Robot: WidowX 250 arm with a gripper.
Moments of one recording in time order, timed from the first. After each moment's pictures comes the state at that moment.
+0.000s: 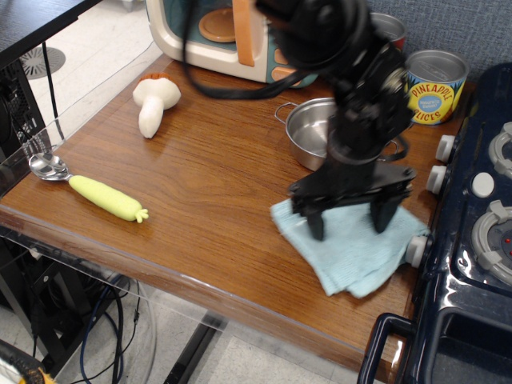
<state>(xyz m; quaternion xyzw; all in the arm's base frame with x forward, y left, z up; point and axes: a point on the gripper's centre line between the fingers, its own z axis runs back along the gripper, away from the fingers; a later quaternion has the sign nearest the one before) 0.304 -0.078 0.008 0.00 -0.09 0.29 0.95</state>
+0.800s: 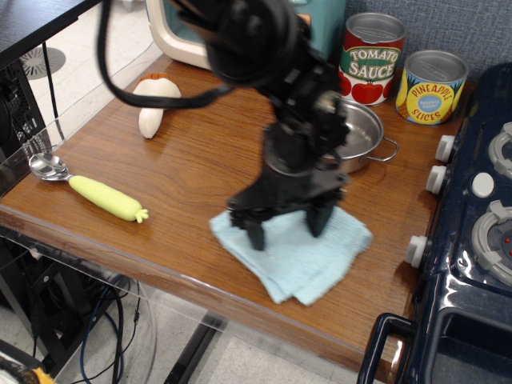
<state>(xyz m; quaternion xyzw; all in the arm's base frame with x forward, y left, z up) 0.280 0.002 0.004 0.05 -0.08 0.41 0.90</state>
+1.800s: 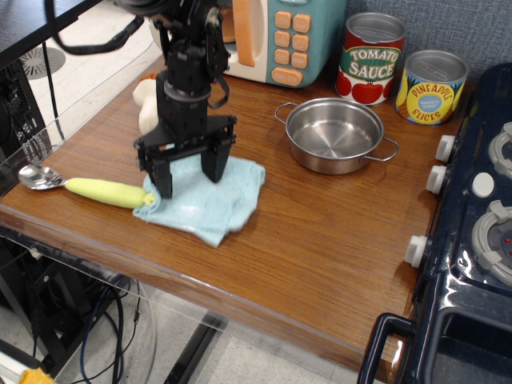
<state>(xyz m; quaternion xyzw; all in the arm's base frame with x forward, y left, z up) 0.311 0.109 0.013 0.08 -0.03 0.52 0.85</state>
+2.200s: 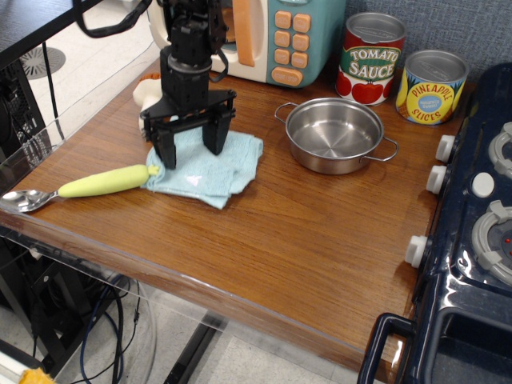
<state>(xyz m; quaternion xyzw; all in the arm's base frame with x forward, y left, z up) 0.347 0.122 0.013 0.07 -0.03 0.52 0.85</state>
